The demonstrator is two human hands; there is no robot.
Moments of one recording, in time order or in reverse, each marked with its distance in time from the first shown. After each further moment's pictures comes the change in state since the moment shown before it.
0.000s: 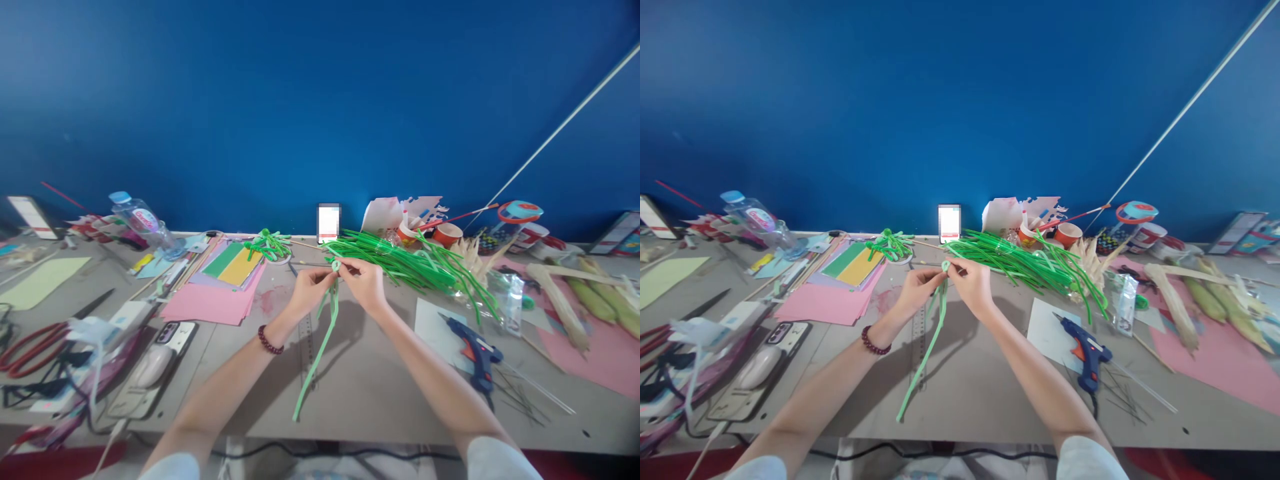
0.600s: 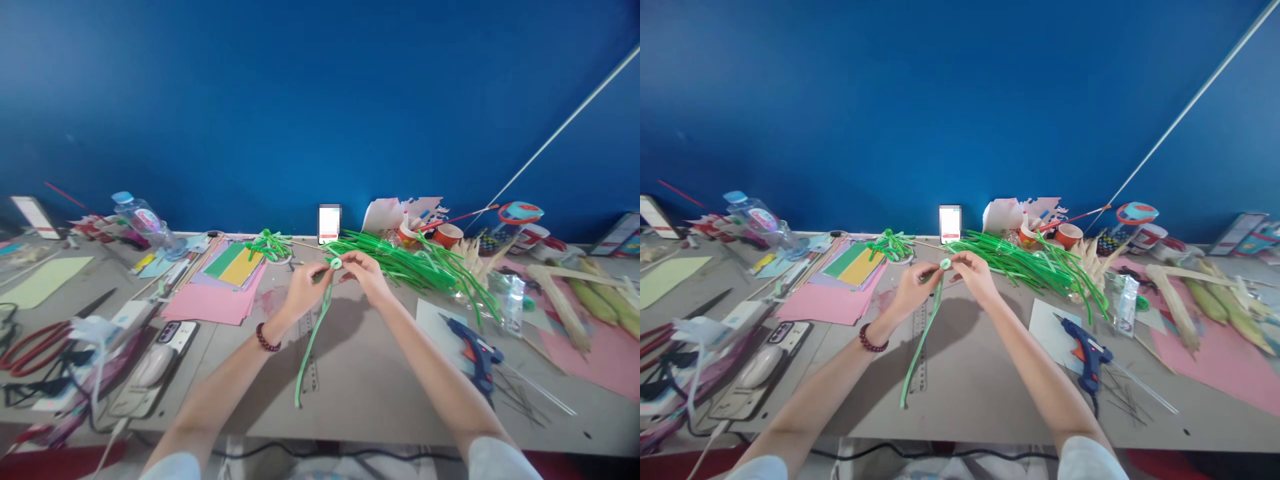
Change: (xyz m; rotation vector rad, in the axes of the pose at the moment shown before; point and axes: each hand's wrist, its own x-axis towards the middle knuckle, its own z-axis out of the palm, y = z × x) left_hand 0.001 0.005 -0.013 0.484 0.057 0.386; right_hand 0.015 0.005 -0.006 0.516 -0.225 0.281
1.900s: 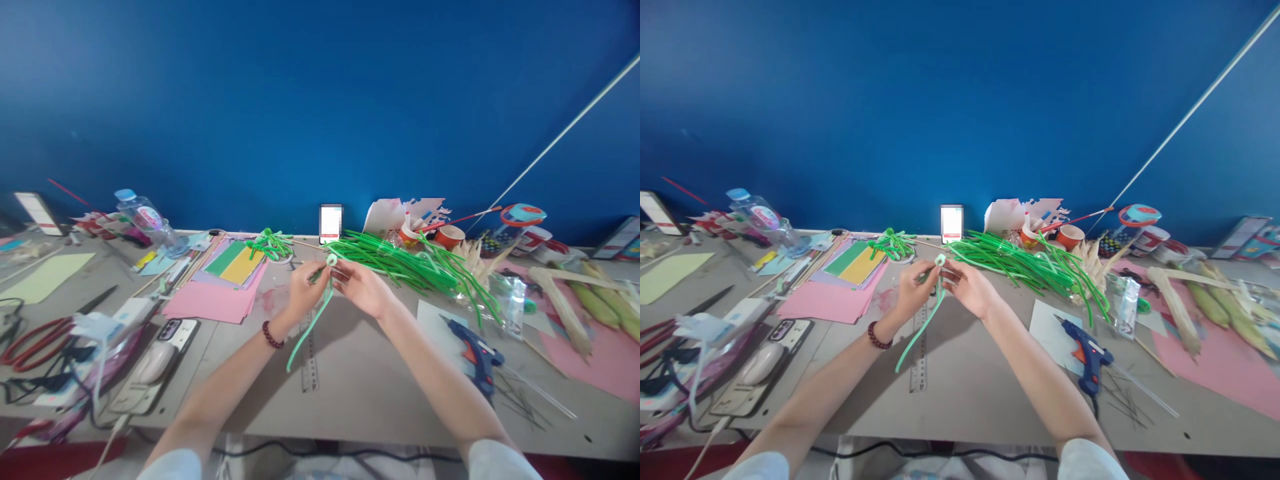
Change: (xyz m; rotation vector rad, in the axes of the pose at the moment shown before) left_hand -0.005 -0.012 0.007 0.006 0.206 0.166; right_hand -0.013 -0.010 0.015 0.558 -0.076 0.439
